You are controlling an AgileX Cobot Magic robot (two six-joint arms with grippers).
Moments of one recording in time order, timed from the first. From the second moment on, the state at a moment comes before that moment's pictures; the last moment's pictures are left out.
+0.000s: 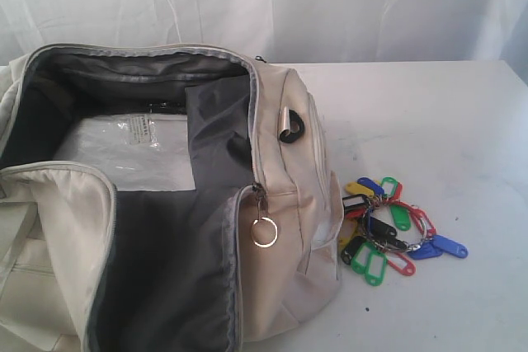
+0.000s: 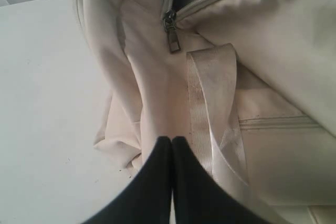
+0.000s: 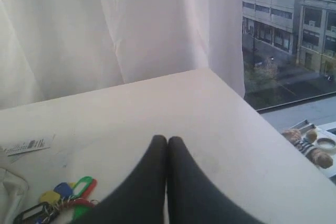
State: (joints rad) left arm 0.00 0.00 0.02 -0.14 0.39 0.27; right arm 0.01 0.00 -0.09 -0.13 0.25 0.31
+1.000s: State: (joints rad) left arm 0.00 0.00 0.02 -0.14 0.39 0.27; right arm 0.01 0.00 -0.01 -0.08 0.34 0.20
